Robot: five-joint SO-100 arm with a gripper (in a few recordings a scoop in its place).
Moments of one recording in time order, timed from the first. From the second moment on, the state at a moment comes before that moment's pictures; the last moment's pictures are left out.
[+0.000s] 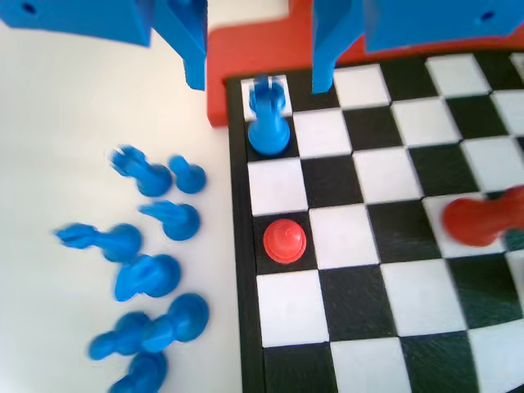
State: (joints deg) arm -16.3 61.7 82.6 54.2 -68.1
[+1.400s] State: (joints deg) arm -3.1 147.0 103.9 100.8 -99.0
